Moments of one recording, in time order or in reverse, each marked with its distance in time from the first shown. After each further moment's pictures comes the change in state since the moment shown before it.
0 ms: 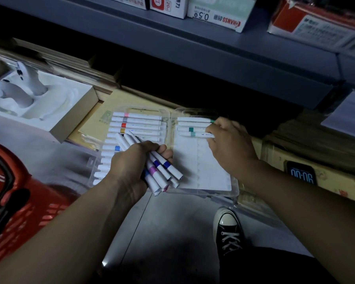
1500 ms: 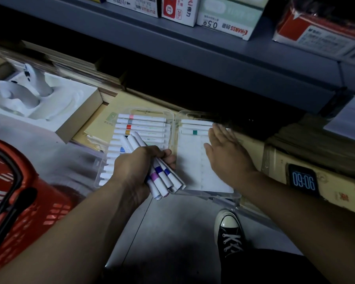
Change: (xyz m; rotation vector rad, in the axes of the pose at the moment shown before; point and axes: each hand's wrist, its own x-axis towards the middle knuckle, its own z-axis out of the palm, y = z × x) left_hand -0.007 0.000 -0.005 0.051 0.012 -0.016; right_hand -0.008 -0.002 0.026 -0.101 -0.058 -0.087
